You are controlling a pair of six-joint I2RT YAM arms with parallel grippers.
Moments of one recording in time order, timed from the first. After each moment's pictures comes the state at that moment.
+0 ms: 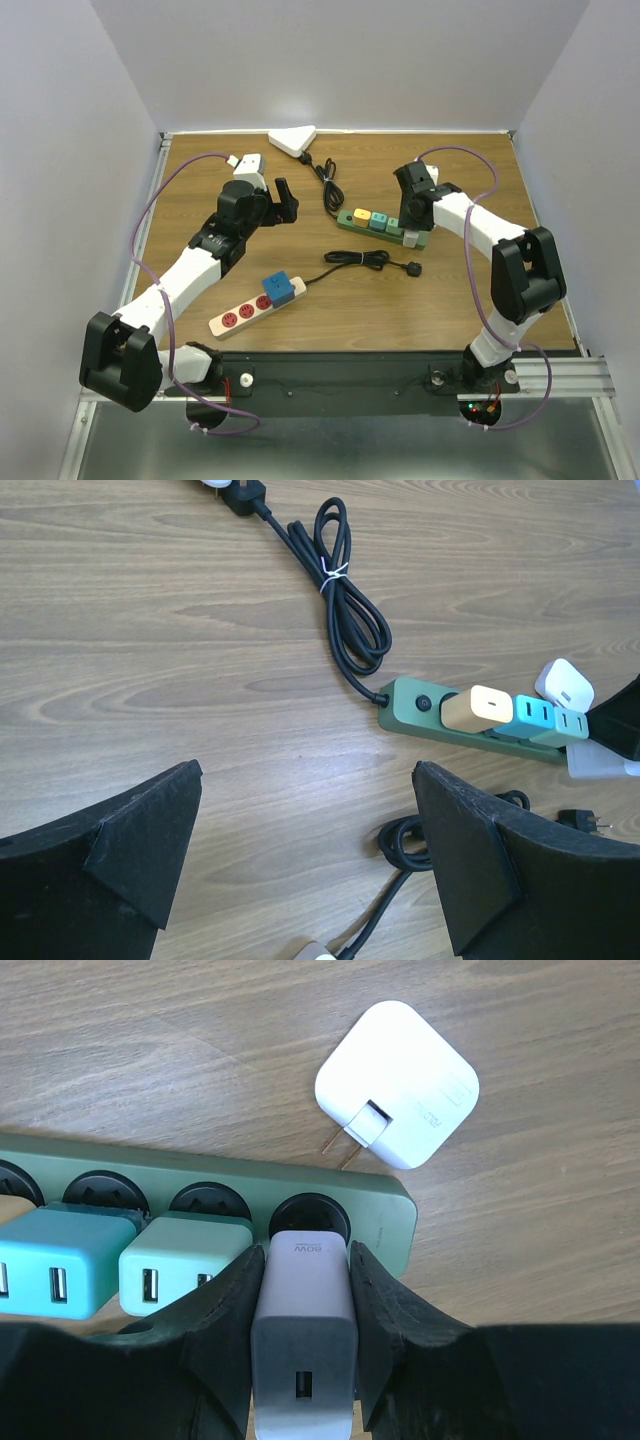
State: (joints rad) left arm -0.43 1.21 0.84 0.01 -0.06 -0.39; right arm 0.38 1.72 1.25 -0.60 0.37 0.48
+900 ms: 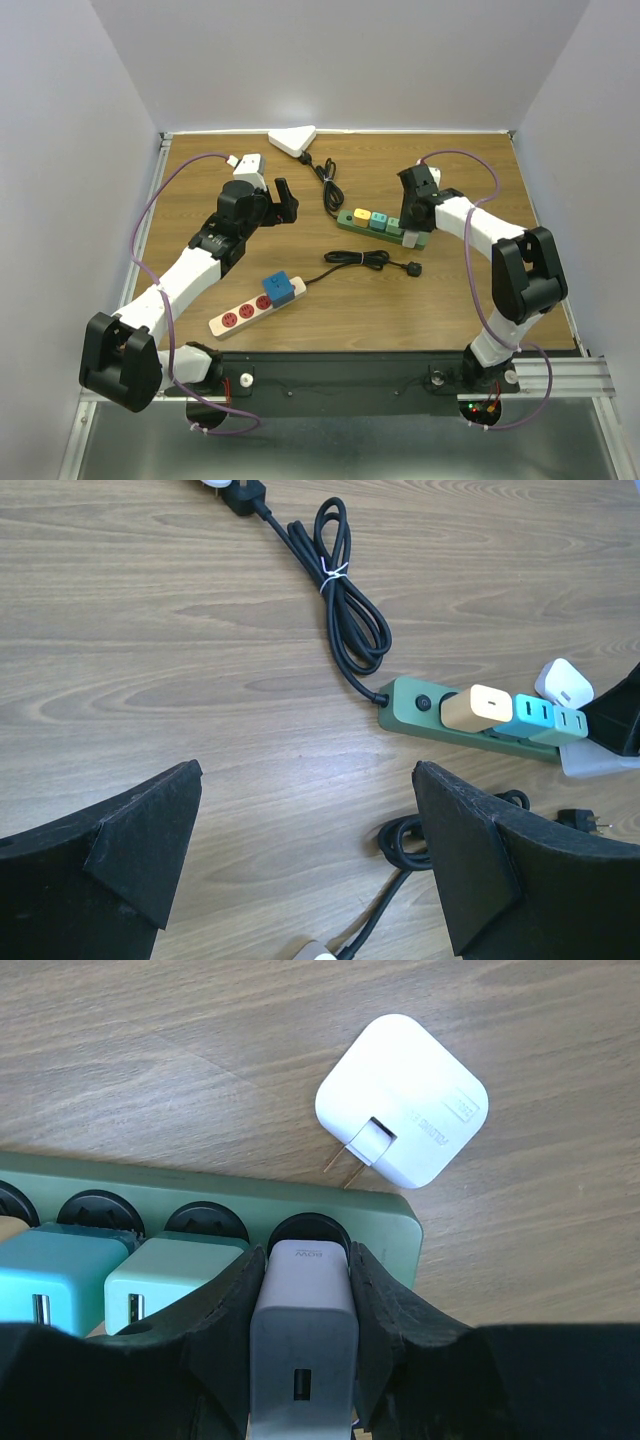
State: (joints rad) left arm -0.43 1.21 0.84 0.00 -0.06 -0.39; right arm 0.35 1.73 1.18 -0.48 0.34 0.46
